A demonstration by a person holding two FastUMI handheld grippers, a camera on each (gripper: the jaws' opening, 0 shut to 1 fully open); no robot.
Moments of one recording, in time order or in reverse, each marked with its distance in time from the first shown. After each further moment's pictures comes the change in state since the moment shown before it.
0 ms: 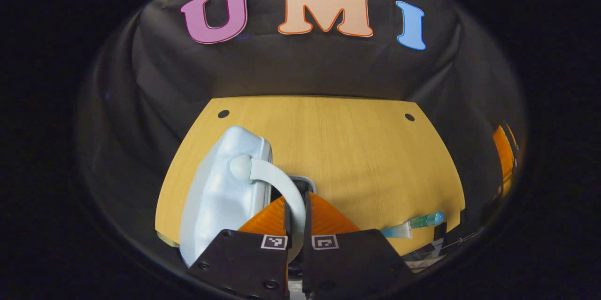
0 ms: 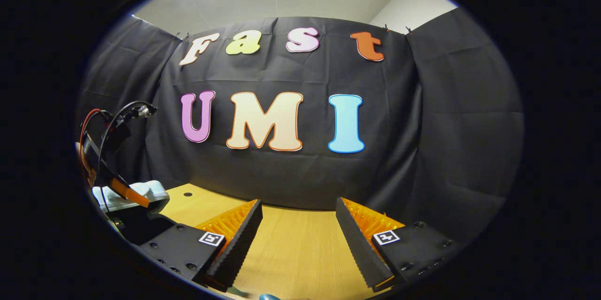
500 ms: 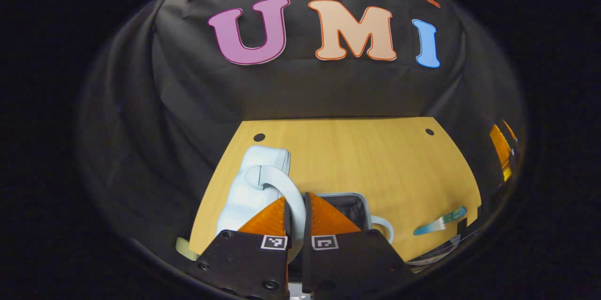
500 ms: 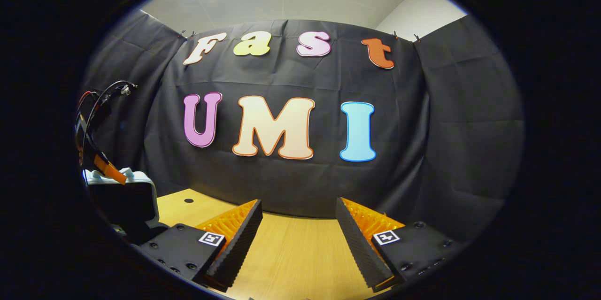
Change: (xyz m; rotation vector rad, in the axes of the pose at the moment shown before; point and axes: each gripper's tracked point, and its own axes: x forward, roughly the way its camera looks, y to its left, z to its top) left arm -0.031 0.132 0.035 0.059 -0.135 0.110; right arm 0.022 0.066 0.010 -0.016 -0.035 -0.014
